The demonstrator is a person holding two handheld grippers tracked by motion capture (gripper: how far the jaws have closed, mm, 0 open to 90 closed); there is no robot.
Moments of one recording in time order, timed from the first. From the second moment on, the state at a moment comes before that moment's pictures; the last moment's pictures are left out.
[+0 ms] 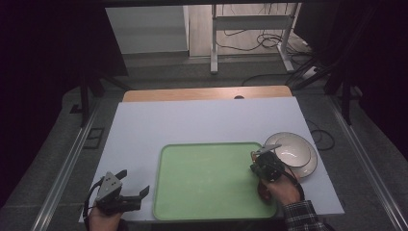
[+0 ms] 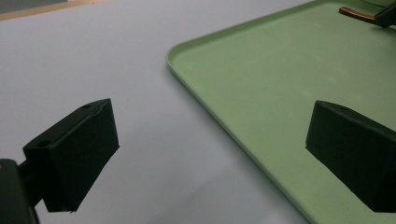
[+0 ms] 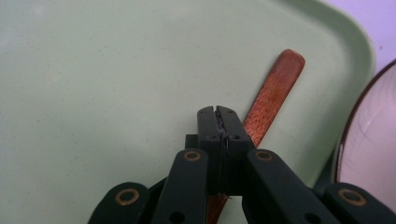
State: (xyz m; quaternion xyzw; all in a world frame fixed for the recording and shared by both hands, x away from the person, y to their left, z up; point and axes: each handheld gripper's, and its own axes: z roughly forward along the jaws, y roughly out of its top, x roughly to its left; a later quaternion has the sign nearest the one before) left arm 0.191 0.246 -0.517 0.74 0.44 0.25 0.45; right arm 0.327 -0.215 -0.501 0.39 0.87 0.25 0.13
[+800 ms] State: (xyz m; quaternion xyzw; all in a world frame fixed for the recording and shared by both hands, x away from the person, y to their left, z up) left arm 0.192 0.246 -0.517 0.74 0.44 0.25 0.45; right arm 0.325 -0.217 -0.497 0.39 0.87 0.26 0.14
